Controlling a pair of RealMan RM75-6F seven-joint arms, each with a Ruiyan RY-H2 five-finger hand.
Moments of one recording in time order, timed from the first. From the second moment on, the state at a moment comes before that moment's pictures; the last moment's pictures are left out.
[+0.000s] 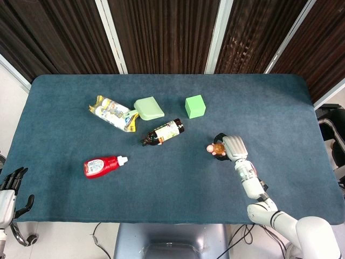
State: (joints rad) left arm -0.04 -1.20 -0.03 -1.47 1.45 1.49 -0.05; right arm 0.68 -1.82 0.23 -0.76 -1.31 0.87 0.18
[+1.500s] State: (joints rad) left arm -0.05 -1.21 -0.03 -1.47 1.44 1.46 -0.02; right arm 0.64 -1.71 0.11 -0.67 -1.44 0.91 0.41
